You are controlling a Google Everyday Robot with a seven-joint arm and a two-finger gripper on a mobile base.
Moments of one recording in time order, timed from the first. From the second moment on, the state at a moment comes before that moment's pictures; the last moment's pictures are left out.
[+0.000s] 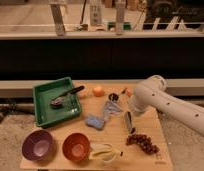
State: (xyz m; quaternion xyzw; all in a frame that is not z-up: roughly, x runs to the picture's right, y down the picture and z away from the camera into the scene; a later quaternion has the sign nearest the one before) arm 0.171 0.117 0.769 -0.24 -0.09 -0.10 0.96
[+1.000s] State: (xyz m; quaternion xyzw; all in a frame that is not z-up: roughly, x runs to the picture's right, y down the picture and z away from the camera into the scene) arm 0.161 0.072 0.802 -0.17 -0.12 -0.19 0.96
